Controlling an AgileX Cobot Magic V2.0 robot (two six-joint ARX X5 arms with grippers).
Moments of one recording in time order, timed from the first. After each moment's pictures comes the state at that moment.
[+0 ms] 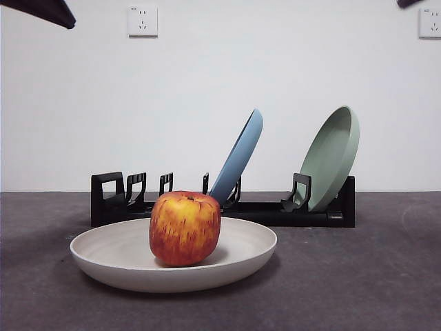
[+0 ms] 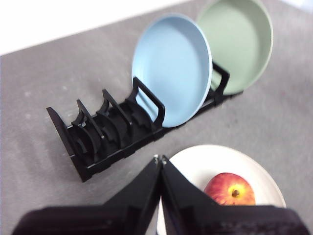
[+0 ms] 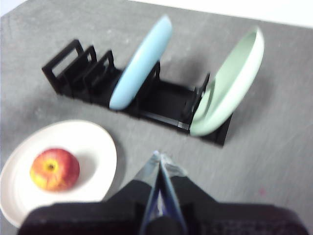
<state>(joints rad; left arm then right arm) -0.39 0.84 0.82 -0.41 0.14 0.04 0.41 0.78 0.88 -0.60 -0.05 0.01</state>
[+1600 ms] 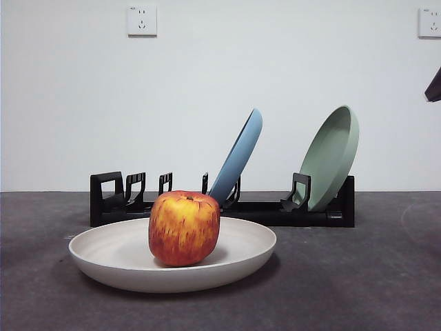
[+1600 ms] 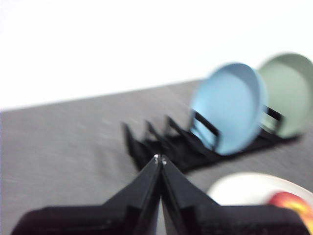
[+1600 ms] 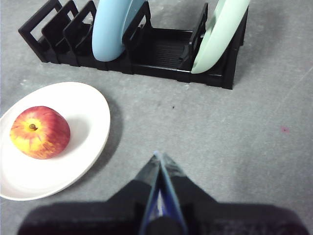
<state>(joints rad) -0.19 0.25 0.40 -0.25 0.09 0.03 0.41 0.61 0.54 -0.47 -0.05 0.12</state>
